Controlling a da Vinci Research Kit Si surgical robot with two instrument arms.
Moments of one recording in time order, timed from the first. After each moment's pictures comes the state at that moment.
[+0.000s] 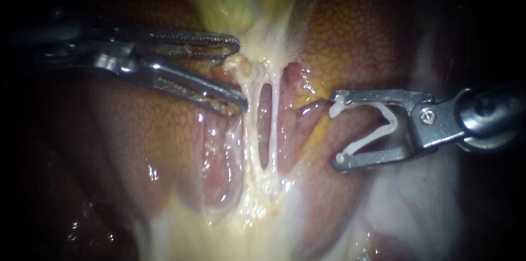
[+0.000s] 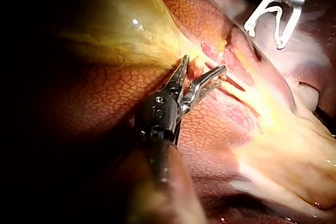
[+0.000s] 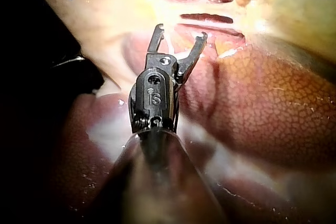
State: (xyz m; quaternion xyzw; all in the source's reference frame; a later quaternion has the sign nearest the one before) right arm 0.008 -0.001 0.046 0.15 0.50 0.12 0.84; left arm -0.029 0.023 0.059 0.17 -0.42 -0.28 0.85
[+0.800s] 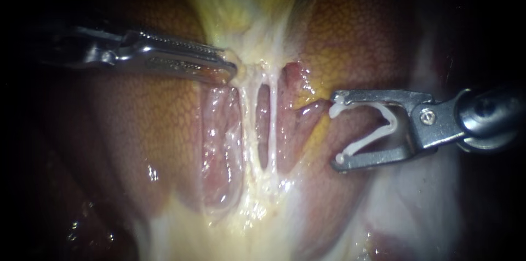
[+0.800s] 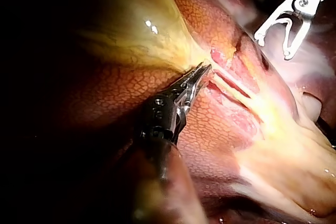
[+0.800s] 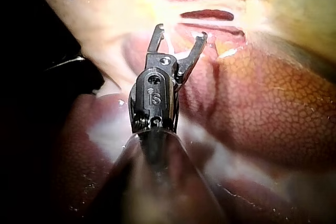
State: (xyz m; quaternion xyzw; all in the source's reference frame) right arm 0.008 -0.001 0.046 0.15 0.50 0.12 0.84; left arm -0.026 0.025 0.055 0.18 -0.39 -0.32 0.85
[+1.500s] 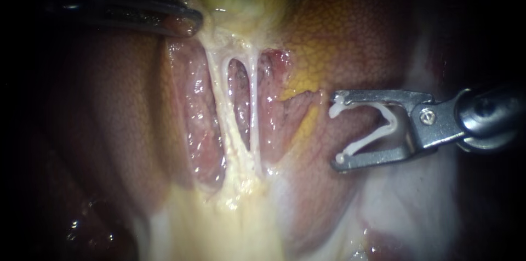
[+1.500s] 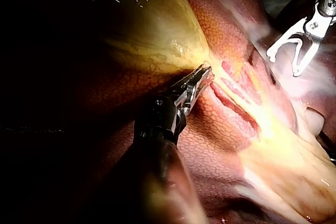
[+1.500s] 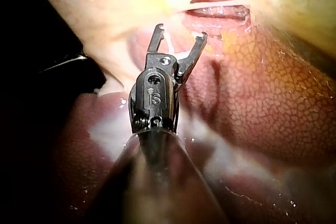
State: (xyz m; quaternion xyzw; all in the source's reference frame) right arm 0.008 -0.001 0.046 0.15 0.50 0.12 0.84; left arm -0.022 0.028 0.050 0.16 -0.39 -0.35 0.84
